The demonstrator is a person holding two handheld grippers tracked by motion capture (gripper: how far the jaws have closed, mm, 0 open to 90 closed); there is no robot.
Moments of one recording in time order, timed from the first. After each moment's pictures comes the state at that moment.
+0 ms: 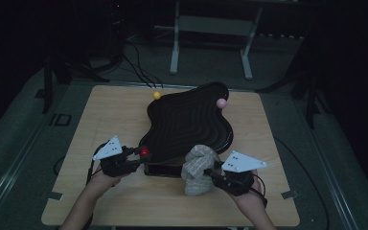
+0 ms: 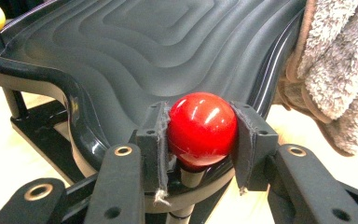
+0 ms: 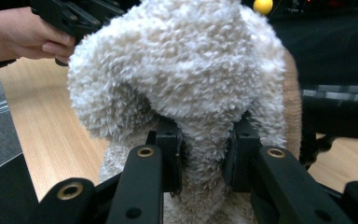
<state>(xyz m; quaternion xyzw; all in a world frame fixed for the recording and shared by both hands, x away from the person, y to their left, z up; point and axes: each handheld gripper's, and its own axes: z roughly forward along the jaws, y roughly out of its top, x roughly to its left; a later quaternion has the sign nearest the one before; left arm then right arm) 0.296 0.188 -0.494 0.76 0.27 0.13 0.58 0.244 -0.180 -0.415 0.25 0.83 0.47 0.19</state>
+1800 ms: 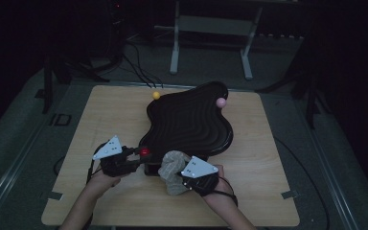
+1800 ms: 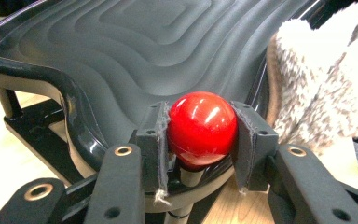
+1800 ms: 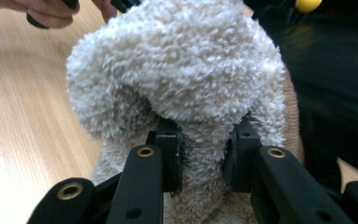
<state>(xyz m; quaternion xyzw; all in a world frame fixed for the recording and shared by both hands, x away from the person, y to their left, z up) 0.297 0.188 -0.494 0.75 0.27 0.12 0.59 0.250 -0.102 -0.450 0.19 0.86 0.40 0.25</state>
